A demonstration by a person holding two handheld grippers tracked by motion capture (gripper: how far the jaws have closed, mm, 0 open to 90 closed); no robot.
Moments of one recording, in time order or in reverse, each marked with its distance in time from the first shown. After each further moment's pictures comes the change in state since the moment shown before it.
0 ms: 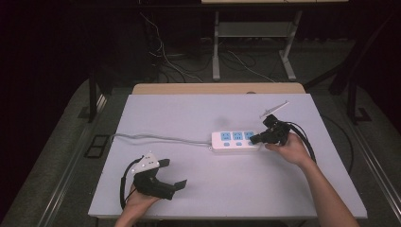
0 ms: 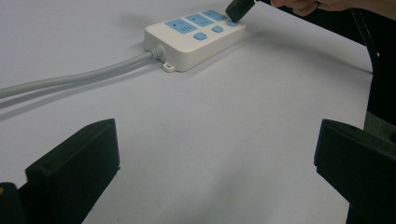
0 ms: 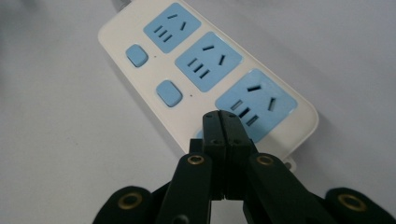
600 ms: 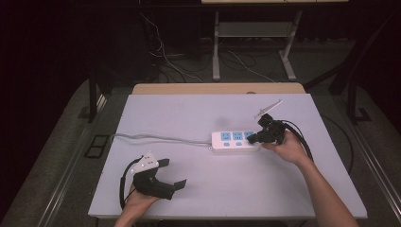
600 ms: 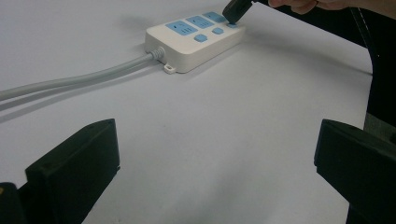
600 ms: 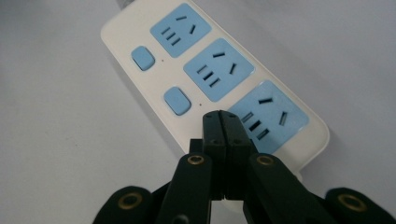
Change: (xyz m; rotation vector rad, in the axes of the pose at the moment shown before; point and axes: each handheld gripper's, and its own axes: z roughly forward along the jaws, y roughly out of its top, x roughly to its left) left arm 0.001 0.000 -0.001 -0.007 0.000 -0.002; right arm 0.010 0.013 0.005 0.043 -0.019 -0.044
